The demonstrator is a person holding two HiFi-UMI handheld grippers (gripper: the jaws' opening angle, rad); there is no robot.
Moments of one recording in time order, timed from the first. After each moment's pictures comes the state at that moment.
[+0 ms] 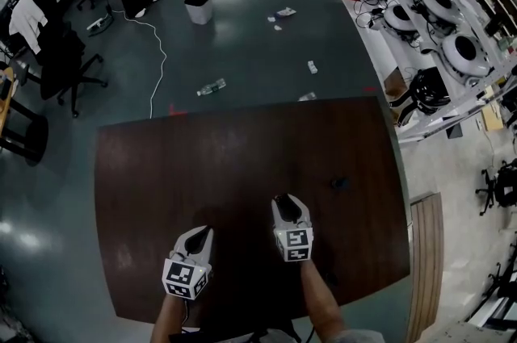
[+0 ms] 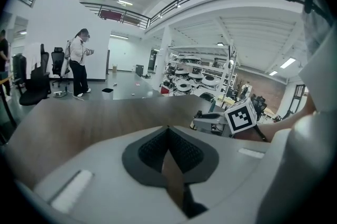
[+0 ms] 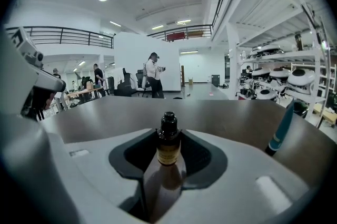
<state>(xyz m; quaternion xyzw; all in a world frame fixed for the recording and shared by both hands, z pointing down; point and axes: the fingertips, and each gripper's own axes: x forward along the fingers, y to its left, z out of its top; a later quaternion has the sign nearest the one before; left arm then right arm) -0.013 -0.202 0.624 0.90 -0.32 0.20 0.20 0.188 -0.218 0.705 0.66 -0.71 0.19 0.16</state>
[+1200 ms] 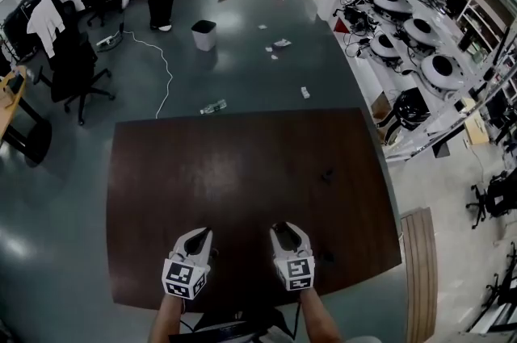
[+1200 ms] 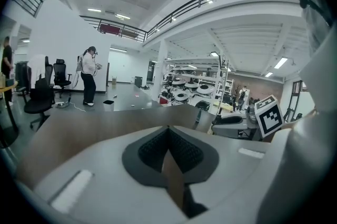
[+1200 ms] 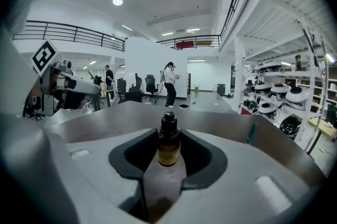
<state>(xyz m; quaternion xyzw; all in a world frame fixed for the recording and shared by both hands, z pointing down) -0.053 -0.133 0.573 0.92 -0.33 0.15 0.16 0.123 -0.087 0.623 0.65 -0.73 0.14 0.16</state>
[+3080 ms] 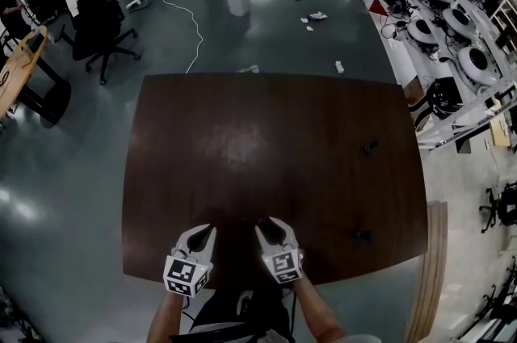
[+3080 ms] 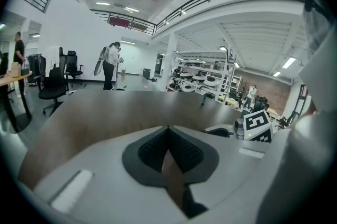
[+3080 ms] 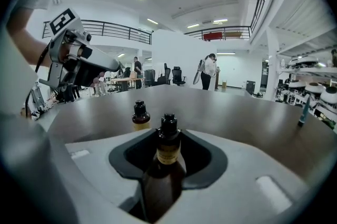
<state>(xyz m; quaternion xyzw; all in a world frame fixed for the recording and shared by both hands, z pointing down) -0.156 -0.073 0.633 0.90 -0.36 0.18 0.19 -0.039 -0.052 0.730 0.53 -0.81 0.13 0.21</state>
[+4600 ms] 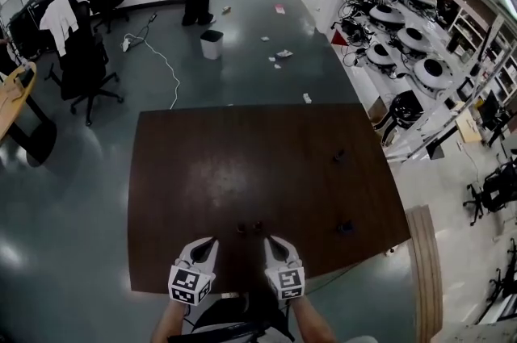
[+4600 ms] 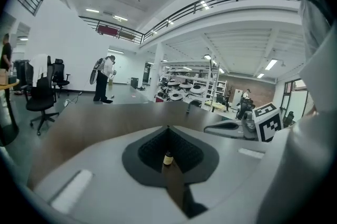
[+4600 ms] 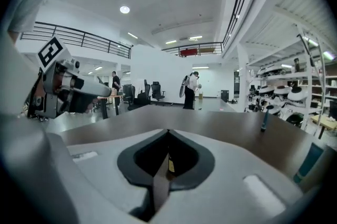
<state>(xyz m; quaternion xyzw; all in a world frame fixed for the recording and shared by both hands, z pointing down) -0.158 -0.043 0.583 0.93 -0.30 0.14 0.15 -0.023 -0.006 0.635 0.64 -0.75 0.10 0.13</state>
